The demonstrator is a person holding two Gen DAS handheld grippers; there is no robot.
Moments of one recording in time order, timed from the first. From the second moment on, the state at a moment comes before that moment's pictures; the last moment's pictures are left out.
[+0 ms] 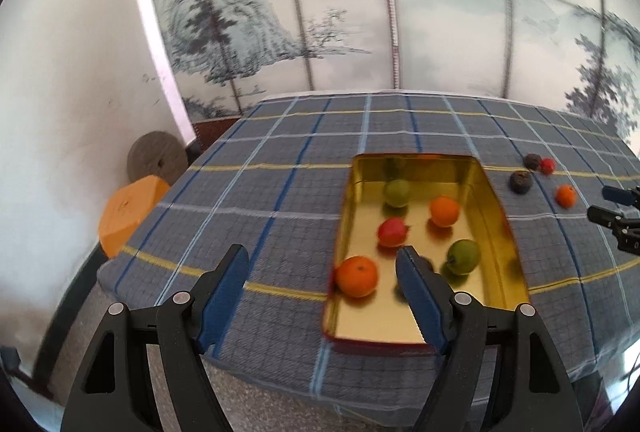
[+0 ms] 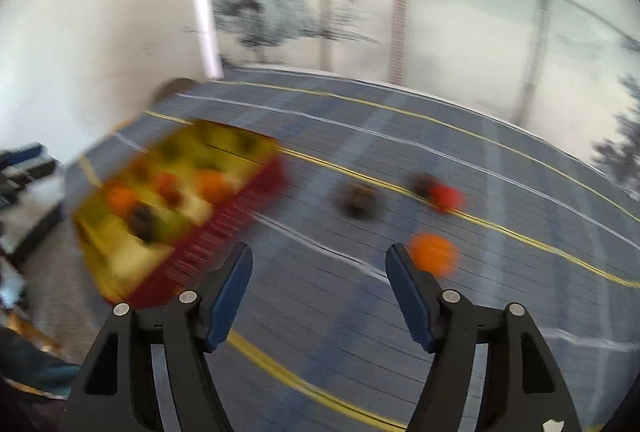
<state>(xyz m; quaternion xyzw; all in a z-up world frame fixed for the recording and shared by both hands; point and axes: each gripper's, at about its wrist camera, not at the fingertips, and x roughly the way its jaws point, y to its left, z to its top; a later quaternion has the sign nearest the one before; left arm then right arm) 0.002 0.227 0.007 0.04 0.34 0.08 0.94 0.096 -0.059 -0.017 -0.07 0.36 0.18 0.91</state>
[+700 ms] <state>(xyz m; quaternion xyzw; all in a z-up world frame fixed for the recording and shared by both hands) 0.183 0.018 -0.006 0.10 0.44 -0.18 0.87 0.107 -0.232 -0.066 -0.01 0.41 0.04 0.91</state>
